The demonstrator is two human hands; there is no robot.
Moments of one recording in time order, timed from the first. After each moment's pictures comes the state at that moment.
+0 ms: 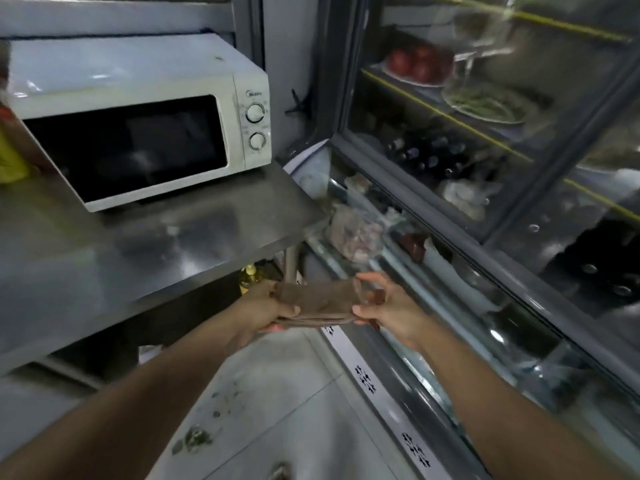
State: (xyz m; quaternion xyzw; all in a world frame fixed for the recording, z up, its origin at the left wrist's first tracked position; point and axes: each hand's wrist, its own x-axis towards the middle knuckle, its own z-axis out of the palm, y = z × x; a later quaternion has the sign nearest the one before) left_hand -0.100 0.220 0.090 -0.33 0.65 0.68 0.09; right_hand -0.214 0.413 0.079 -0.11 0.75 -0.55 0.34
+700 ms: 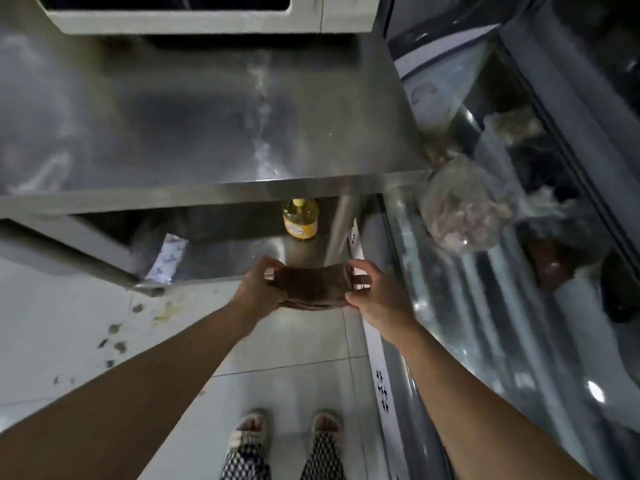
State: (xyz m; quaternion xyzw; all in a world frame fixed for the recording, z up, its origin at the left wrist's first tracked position) left_hand -0.195 0.181 -0.146 -0.55 0.58 0.60 -0.04; right_hand -0.358 0.295 -0.172 -0.22 0.76 -0.42 0.45
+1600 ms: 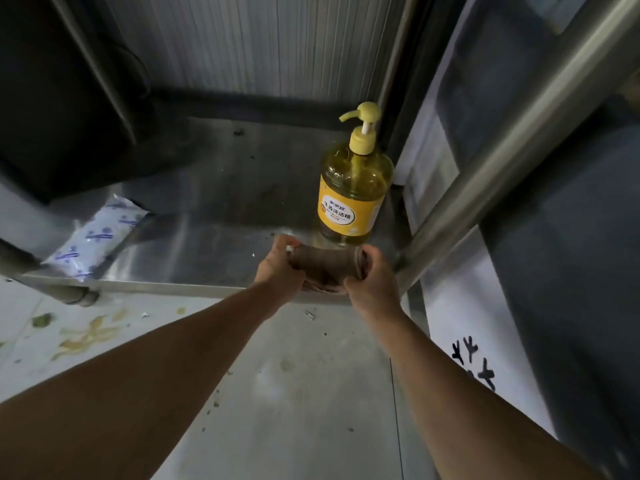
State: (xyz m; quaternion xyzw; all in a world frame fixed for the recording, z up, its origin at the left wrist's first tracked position) left_hand -0.248 0.040 -0.549 -0.57 0.63 0.51 -0.14; right_hand -0.373 0.120 -0.551 -0.31 0.81 -0.37 0.32
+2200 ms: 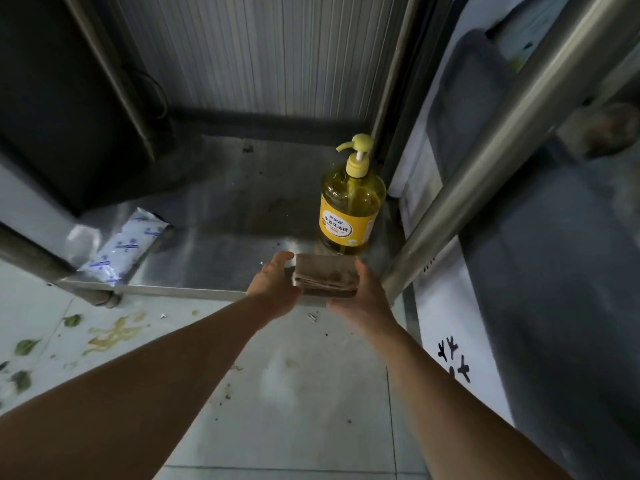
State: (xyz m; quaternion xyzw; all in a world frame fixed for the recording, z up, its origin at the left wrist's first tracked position) left_hand -0.226 0.061 -0.497 -0.56 0.71 0.41 -0.04; right_hand -0.356 0.139 -0.505 -0.33 0.80 -0.30 0.40
